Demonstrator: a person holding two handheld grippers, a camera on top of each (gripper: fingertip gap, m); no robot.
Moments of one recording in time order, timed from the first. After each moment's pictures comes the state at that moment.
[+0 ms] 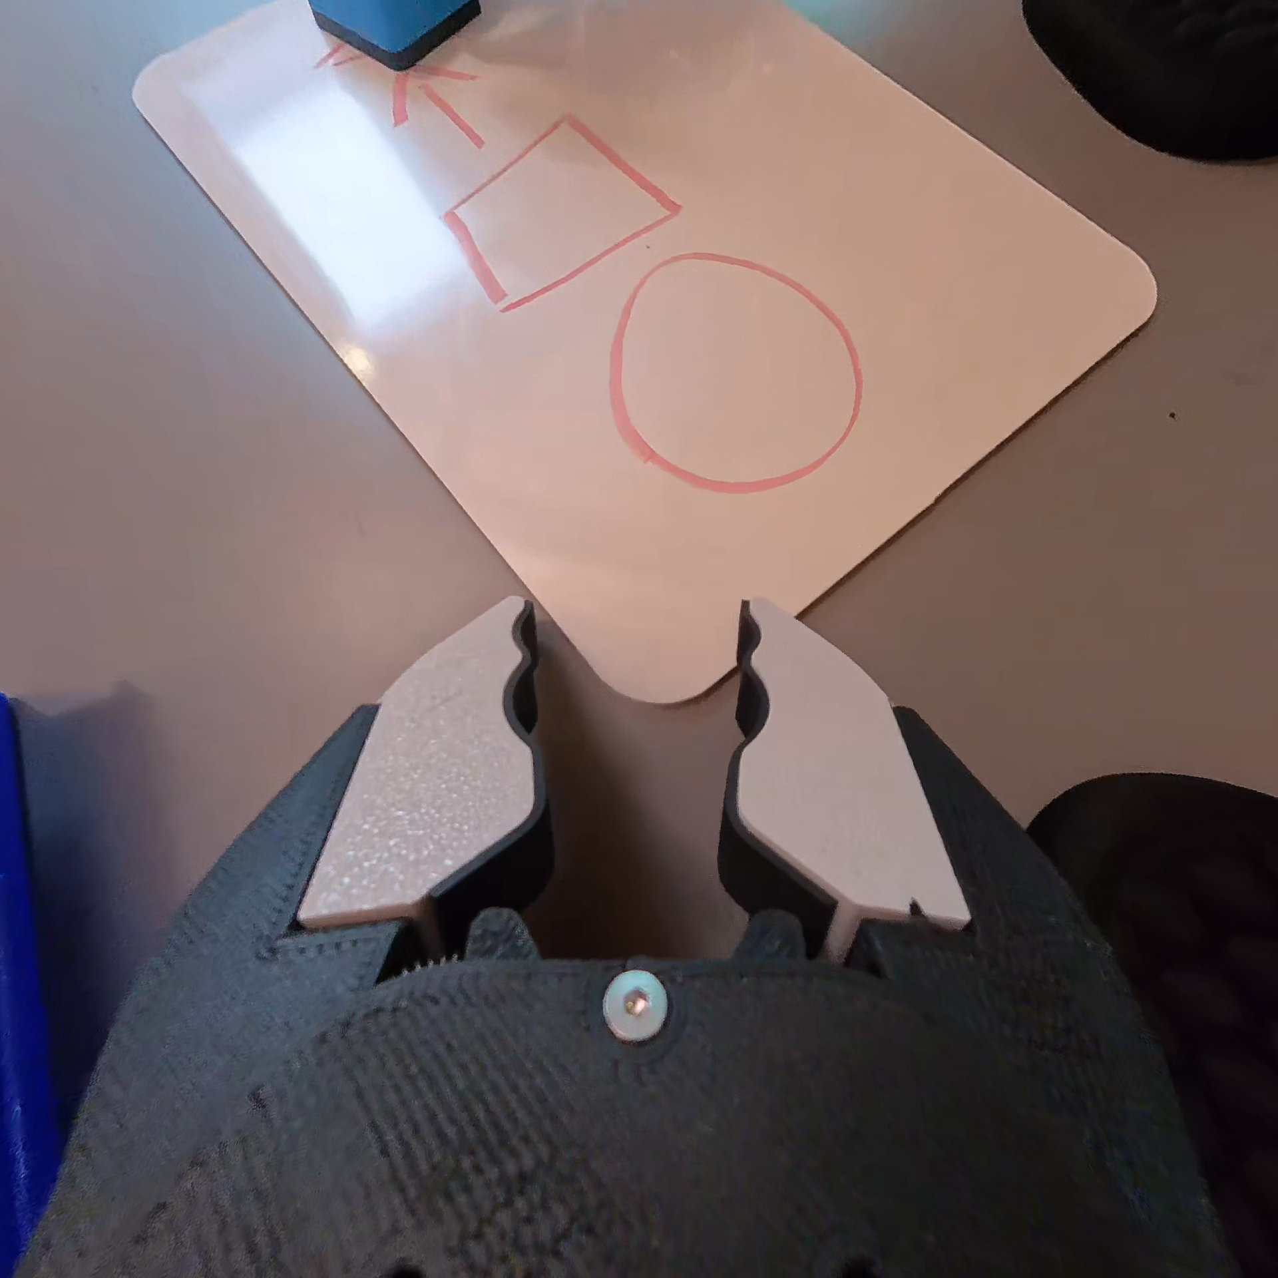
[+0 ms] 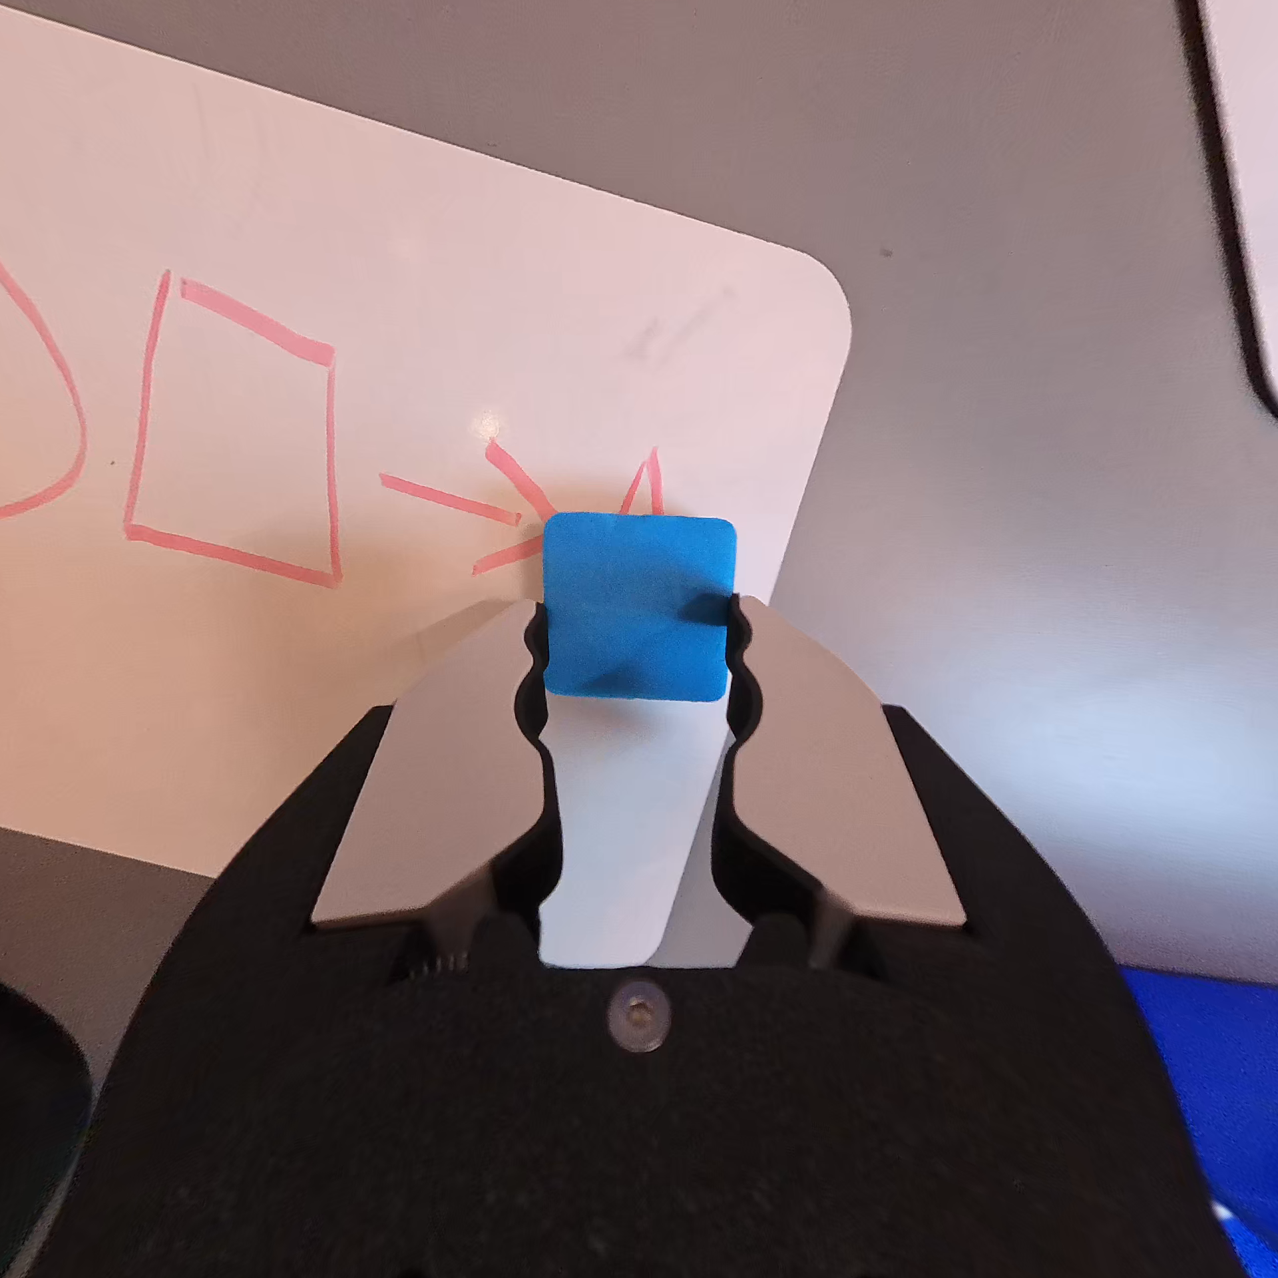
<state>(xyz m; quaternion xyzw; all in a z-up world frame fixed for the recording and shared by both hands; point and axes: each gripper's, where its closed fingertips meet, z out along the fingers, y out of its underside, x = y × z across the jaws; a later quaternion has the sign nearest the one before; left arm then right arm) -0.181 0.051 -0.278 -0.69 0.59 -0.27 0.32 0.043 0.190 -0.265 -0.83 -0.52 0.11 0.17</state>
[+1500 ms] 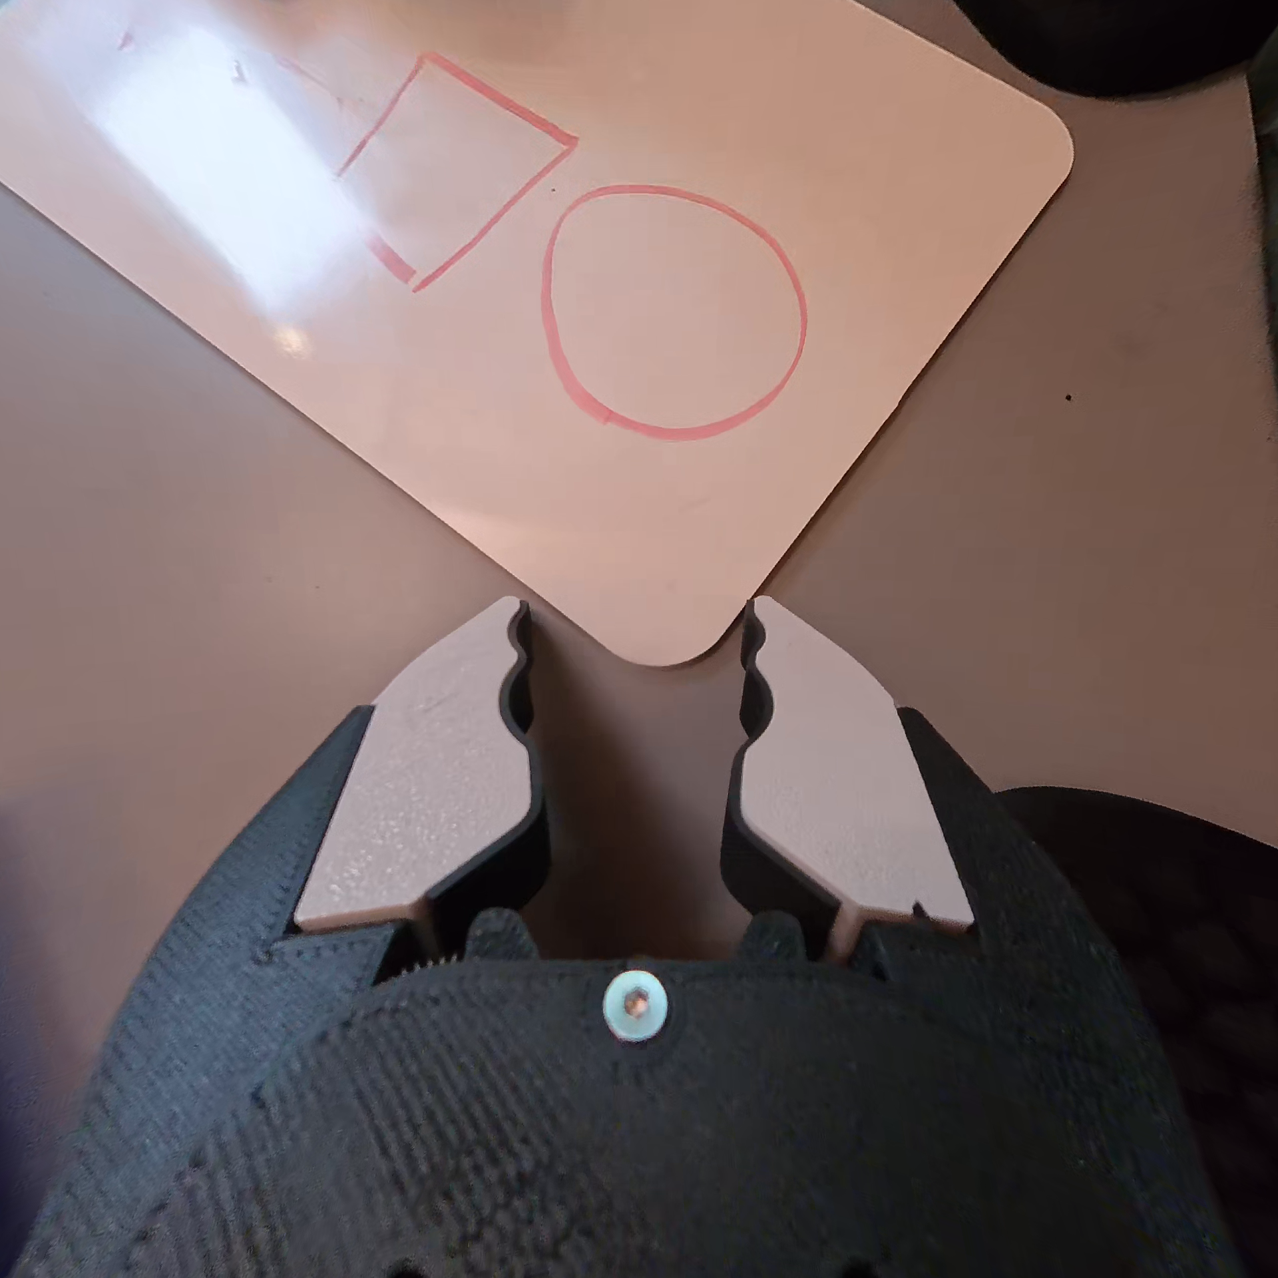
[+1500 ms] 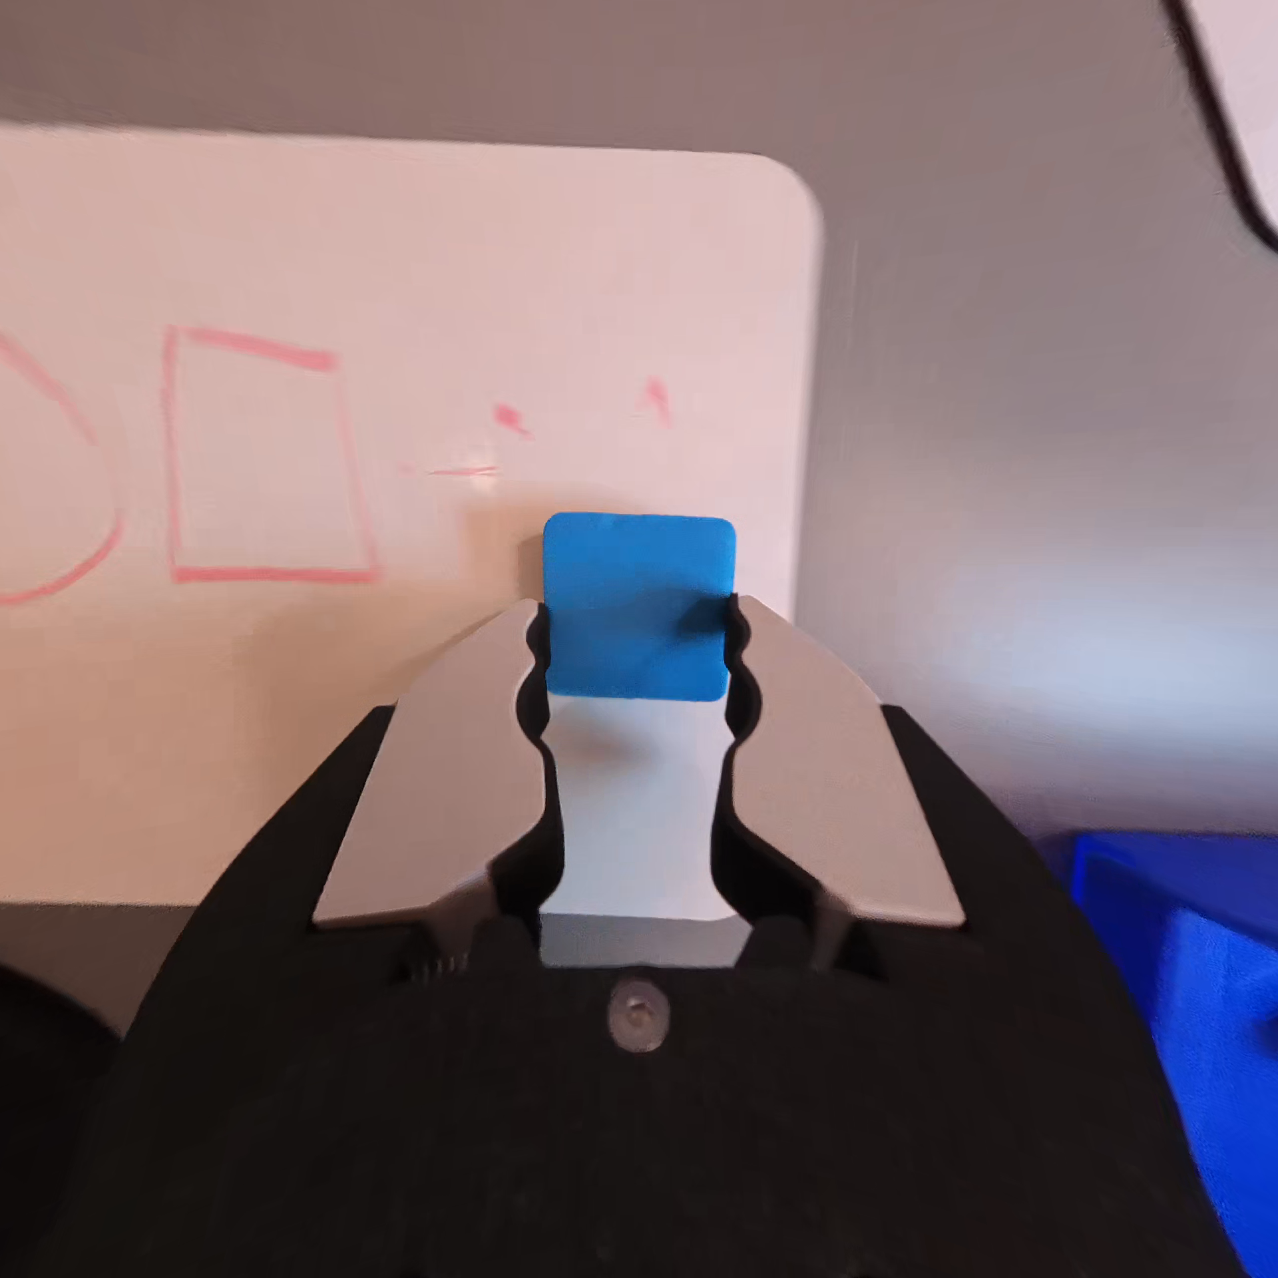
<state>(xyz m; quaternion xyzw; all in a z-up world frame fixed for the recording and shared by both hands) -0.162 0.020 -0.282 -0.68 0.63 -0.26 0.27 0.066 0.171 -0.263 -0.85 -0.47 0.12 0.20</state>
